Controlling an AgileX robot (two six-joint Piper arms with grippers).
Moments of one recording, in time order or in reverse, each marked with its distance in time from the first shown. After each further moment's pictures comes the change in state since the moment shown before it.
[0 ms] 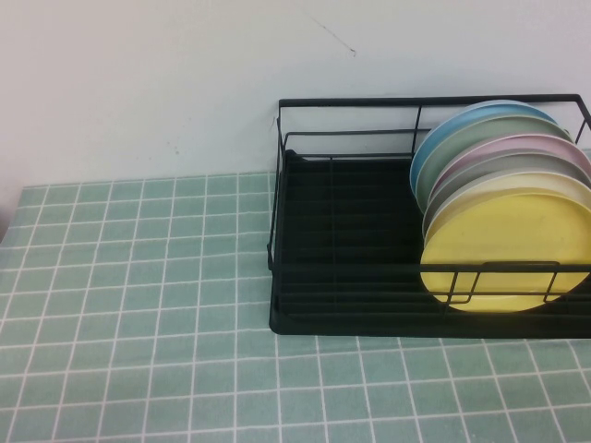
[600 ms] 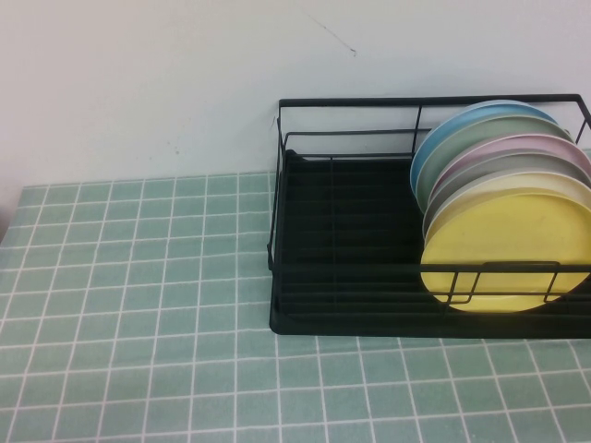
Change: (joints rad) right arm 0.000 0.000 0.009 0.596 -0.231 0.023; left arm 0.000 0.000 0.000 0.000 0.000 0.000
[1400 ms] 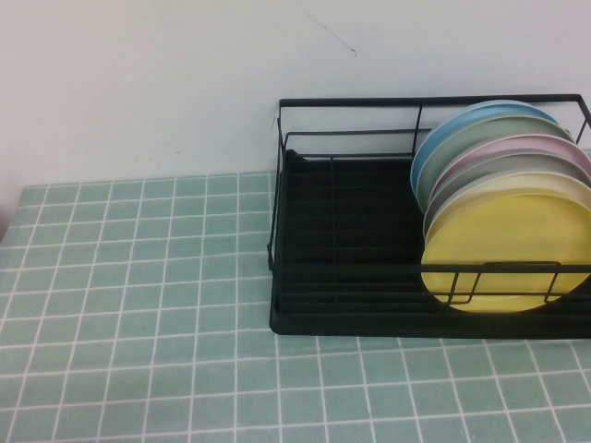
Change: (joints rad) right arm 0.000 0.816 -0.592 0.084 0.375 -0.686; left arm 0.000 0.000 0.000 0.000 0.000 0.000
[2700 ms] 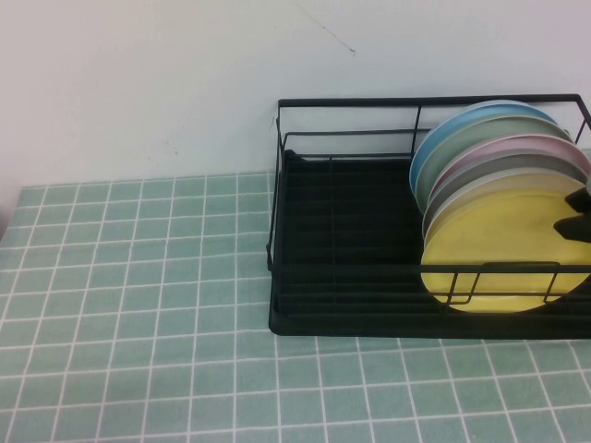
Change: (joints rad) right arm 0.000 0.647 -0.436 -0.115 0.163 -0.578; left arm 0.000 0.000 0.000 0.000 0.000 0.000
